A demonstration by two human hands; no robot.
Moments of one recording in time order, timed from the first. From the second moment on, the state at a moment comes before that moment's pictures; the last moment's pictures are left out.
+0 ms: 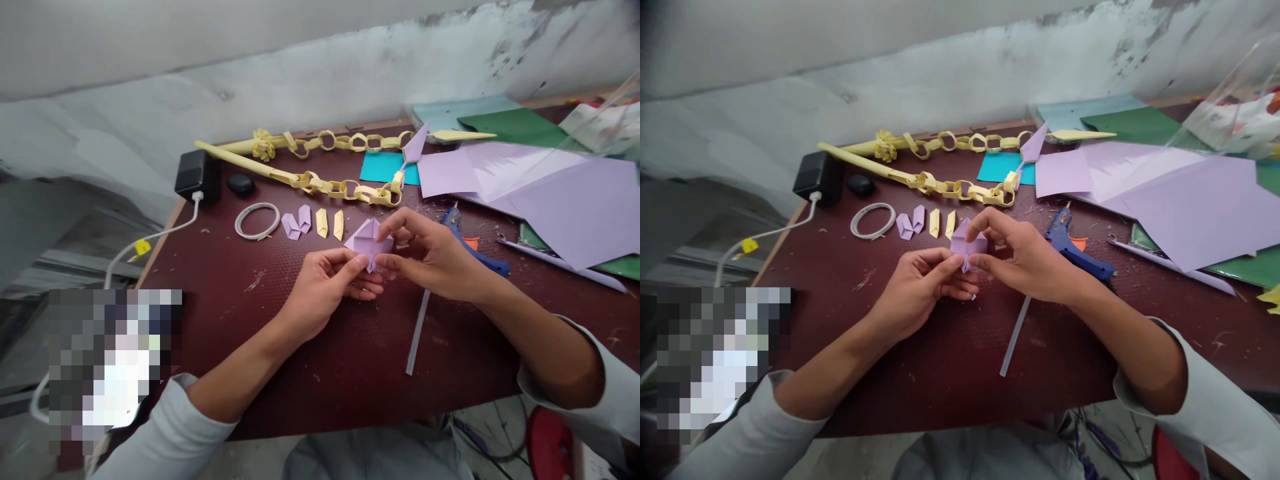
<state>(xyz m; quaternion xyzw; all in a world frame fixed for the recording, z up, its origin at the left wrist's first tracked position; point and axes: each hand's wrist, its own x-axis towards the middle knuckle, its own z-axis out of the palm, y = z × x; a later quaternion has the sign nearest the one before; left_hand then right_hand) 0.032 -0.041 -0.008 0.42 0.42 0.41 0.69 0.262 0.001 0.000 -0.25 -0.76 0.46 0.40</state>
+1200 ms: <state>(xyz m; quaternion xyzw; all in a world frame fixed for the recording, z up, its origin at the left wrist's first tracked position) 0.037 -0.042 -0.013 0.43 0.44 0.41 0.68 0.264 0.002 0.001 -0.29 -0.75 0.51 0.32</state>
